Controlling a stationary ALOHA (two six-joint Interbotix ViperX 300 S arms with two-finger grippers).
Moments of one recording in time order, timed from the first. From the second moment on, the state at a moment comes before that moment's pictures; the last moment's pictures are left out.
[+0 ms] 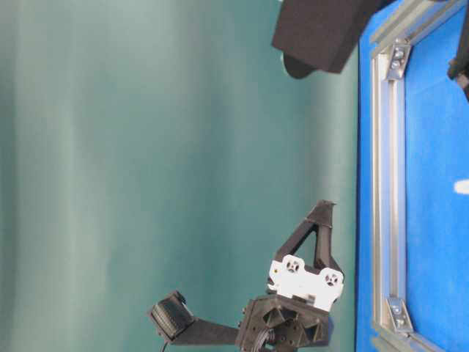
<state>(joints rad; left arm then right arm) 0.27 0.13 0.85 -0.08 -0.75 0.00 0.33 0.39 0.71 0.07 -0.65 0.10</state>
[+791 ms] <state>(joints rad) 0.27 0.13 0.87 -0.08 -0.75 0.00 0.33 0.38 0.71 0.06 -0.64 0.09</state>
